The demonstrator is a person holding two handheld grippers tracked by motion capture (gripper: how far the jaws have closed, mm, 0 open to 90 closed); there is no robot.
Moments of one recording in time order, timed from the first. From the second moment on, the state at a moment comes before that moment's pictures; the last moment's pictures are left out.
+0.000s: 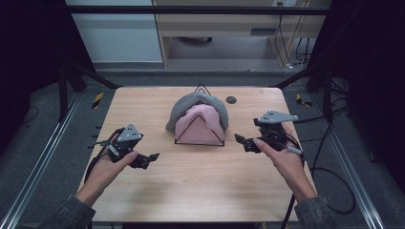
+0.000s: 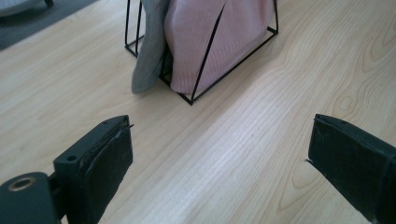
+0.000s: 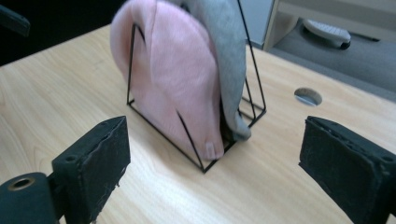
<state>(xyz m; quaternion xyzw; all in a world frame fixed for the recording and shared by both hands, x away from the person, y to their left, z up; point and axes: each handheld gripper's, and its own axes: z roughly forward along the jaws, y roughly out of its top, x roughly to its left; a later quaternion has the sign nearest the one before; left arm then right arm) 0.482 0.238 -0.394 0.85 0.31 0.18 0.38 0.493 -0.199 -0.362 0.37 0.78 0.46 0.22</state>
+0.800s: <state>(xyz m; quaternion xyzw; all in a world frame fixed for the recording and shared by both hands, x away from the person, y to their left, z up) 0.485 0.261 -0.484 0.89 0.34 0.13 0.28 0.488 -0.190 -0.487 0.43 0.83 0.35 0.12</state>
